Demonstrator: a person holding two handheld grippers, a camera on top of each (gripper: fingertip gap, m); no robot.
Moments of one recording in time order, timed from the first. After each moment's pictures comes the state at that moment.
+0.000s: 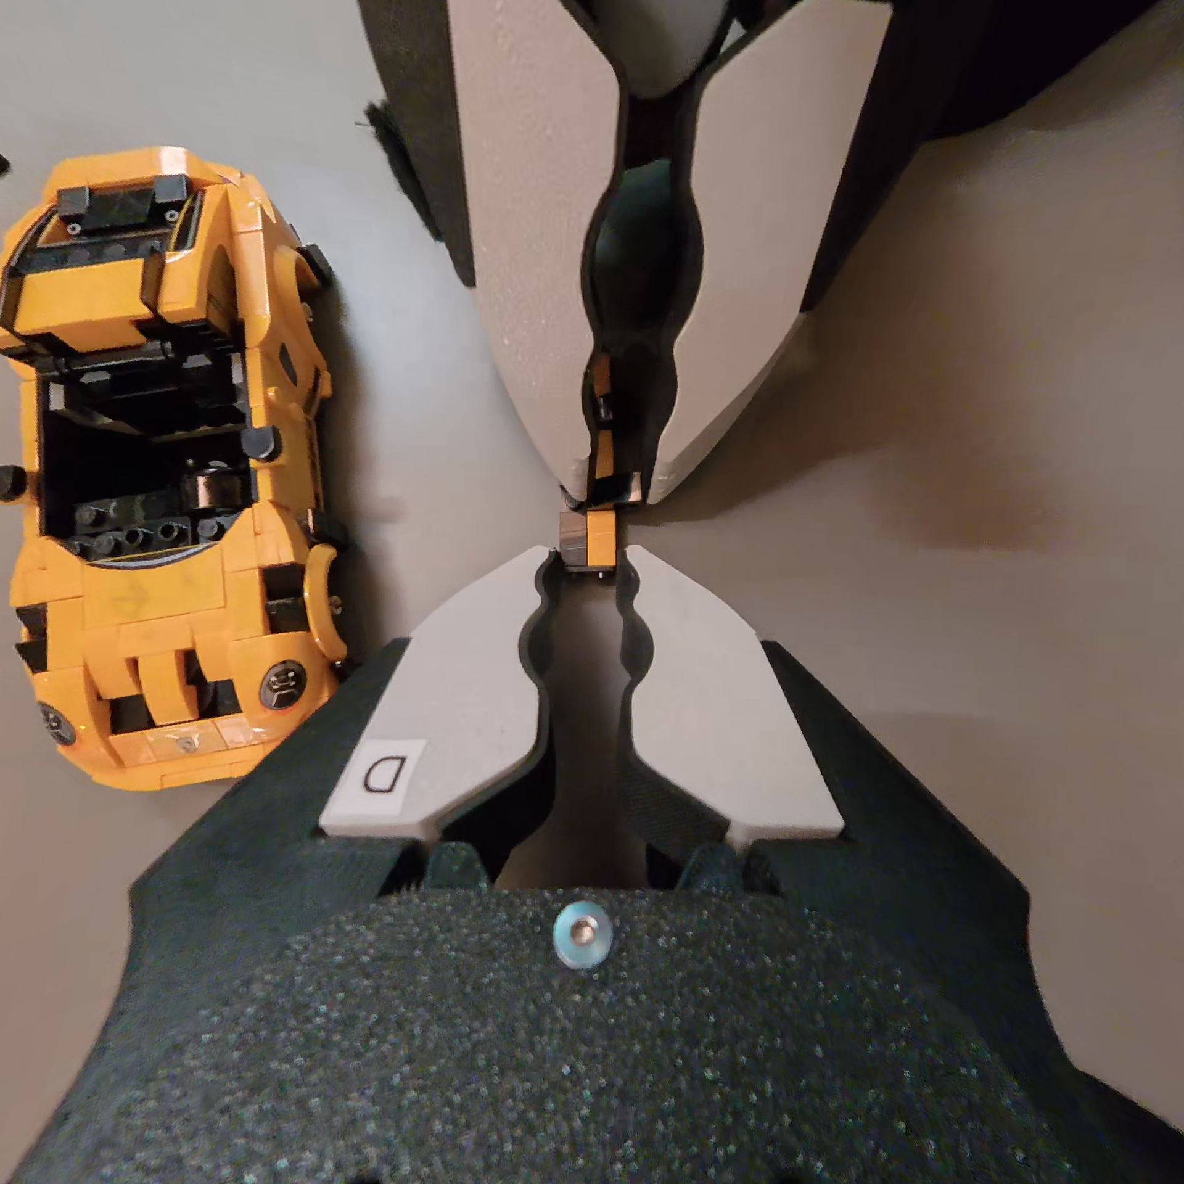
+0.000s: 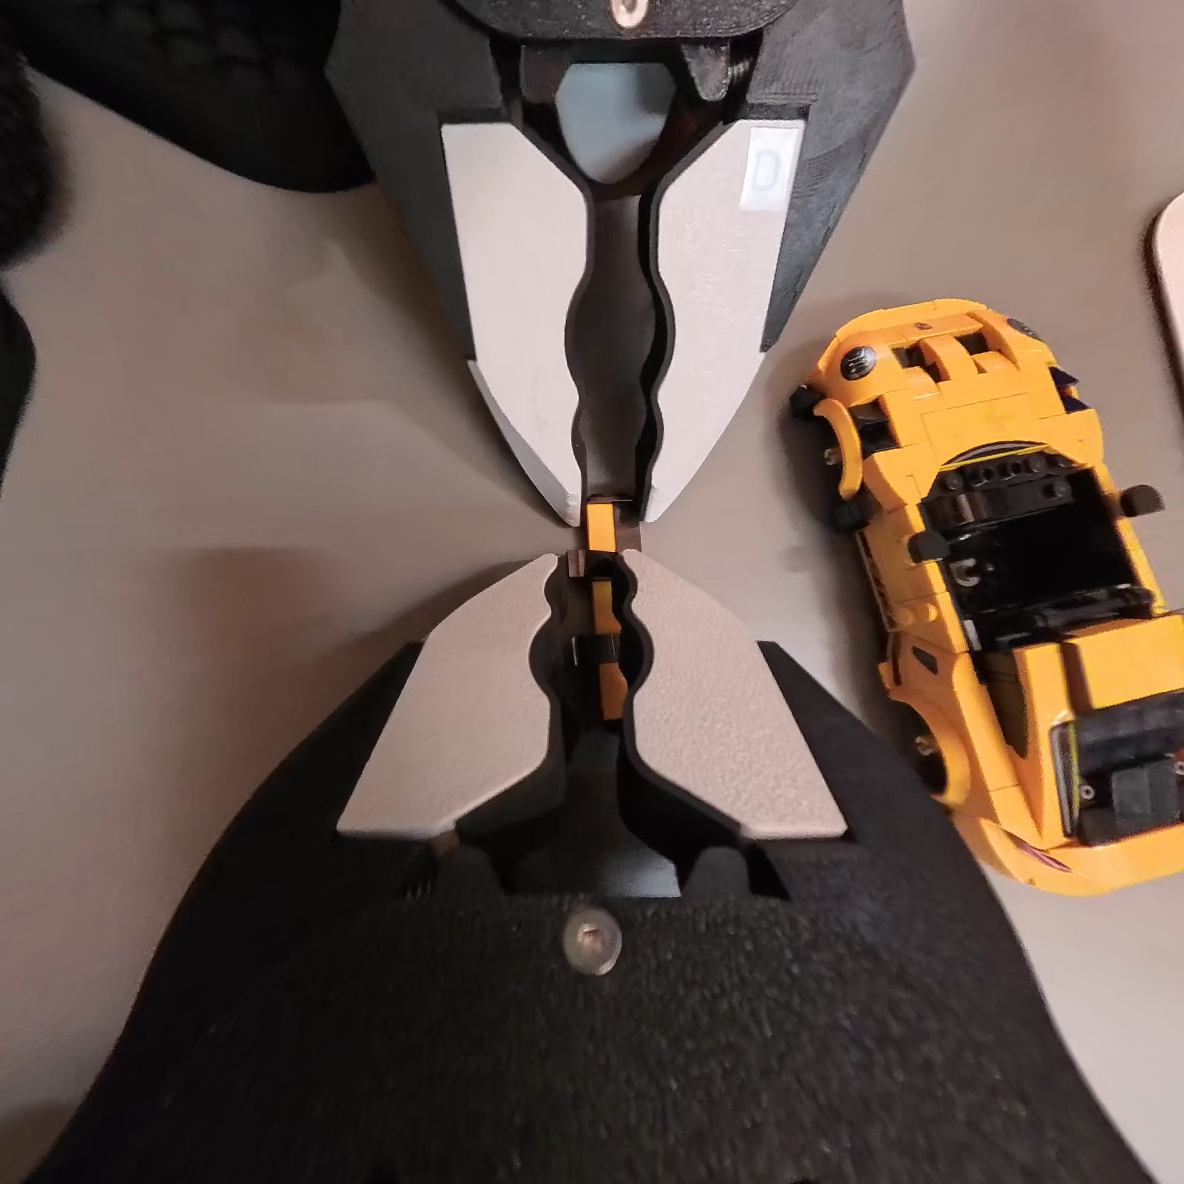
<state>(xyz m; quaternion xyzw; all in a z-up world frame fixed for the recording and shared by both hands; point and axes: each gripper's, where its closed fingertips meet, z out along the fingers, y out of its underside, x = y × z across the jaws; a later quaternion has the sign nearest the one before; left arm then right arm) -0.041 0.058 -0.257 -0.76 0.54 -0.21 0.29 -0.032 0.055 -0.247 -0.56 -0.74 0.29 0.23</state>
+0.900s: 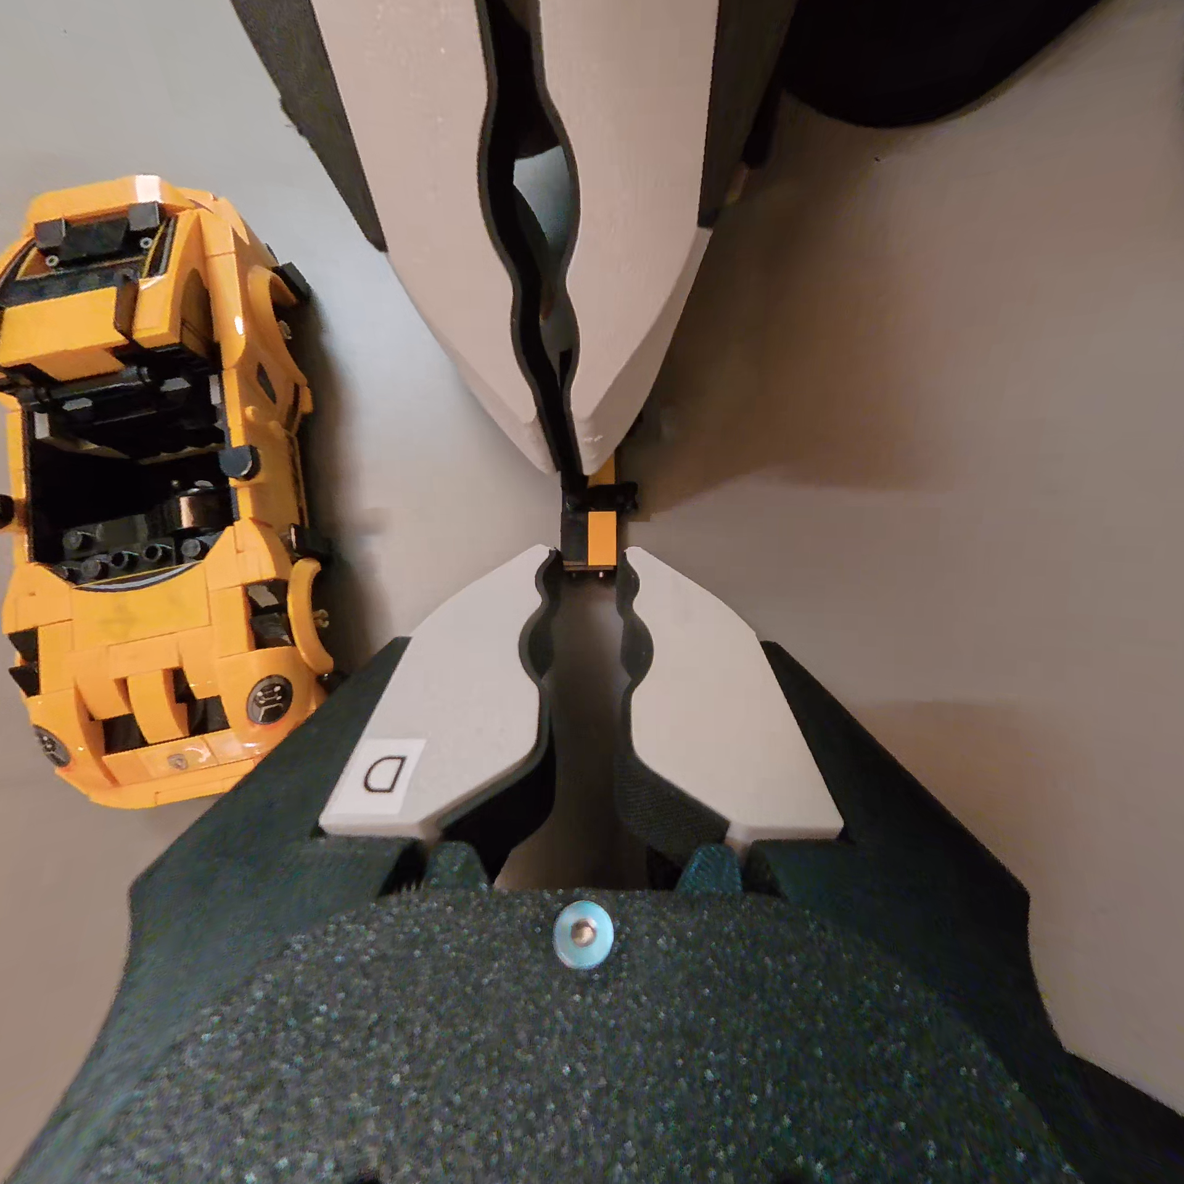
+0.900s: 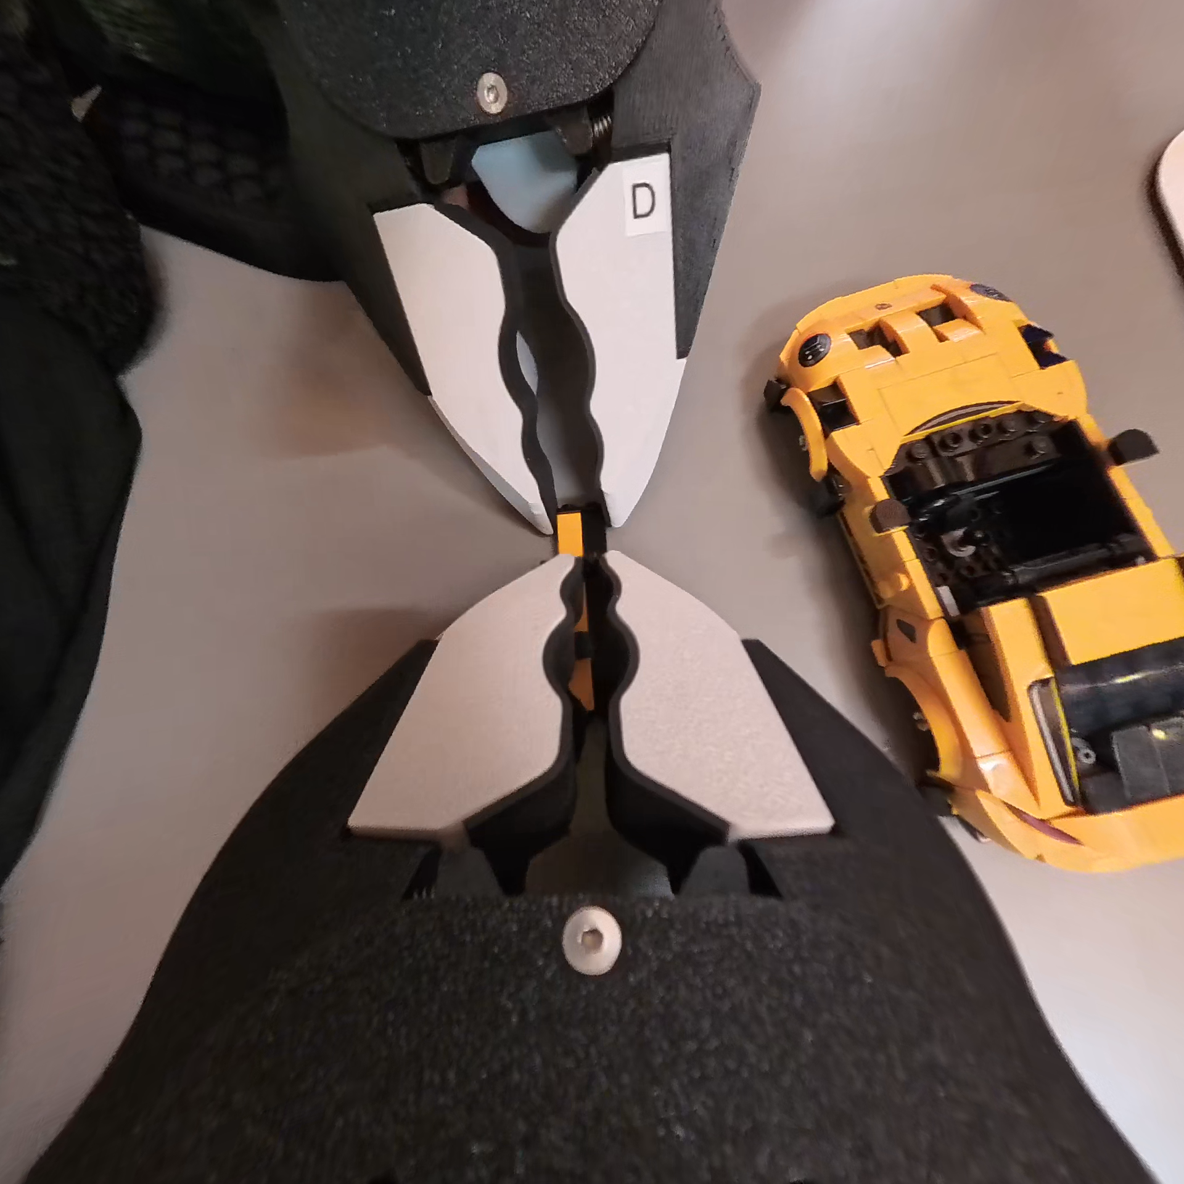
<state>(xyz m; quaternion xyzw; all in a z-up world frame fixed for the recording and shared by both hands) -0.039 0.054 -0.257 -0.75 0.56 -0.21 0.29 -0.031 0.061 -0.236 -0.59 -0.71 0.34 0.19</state>
